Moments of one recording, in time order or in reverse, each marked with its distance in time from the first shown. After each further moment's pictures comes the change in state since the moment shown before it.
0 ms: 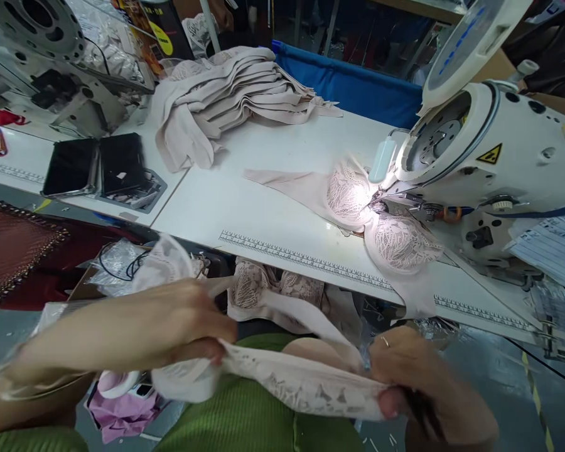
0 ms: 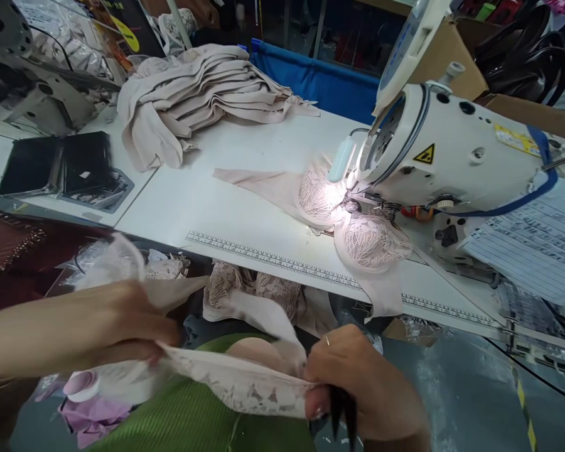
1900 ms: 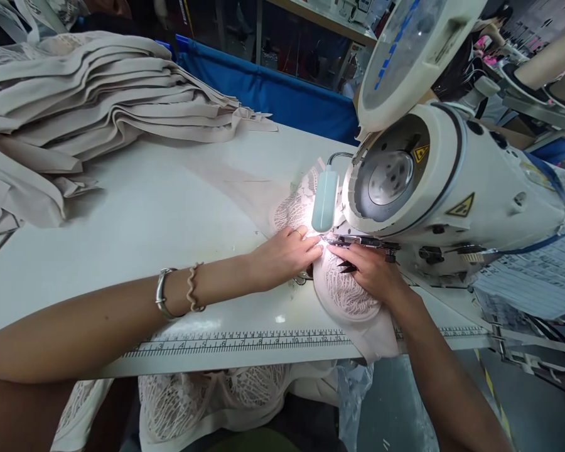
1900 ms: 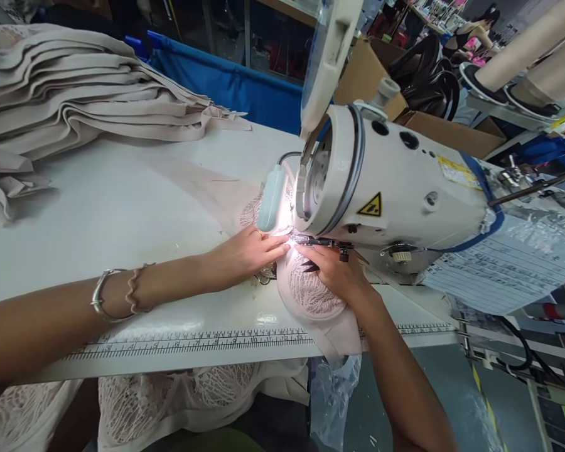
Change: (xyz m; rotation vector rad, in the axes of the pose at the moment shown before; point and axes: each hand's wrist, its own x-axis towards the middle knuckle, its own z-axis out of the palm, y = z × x) left_hand 0.278 -0.113 0.066 0.440 0.234 0.372; right_hand 0.036 0.161 -0.117 -1.011 0.142 0.416
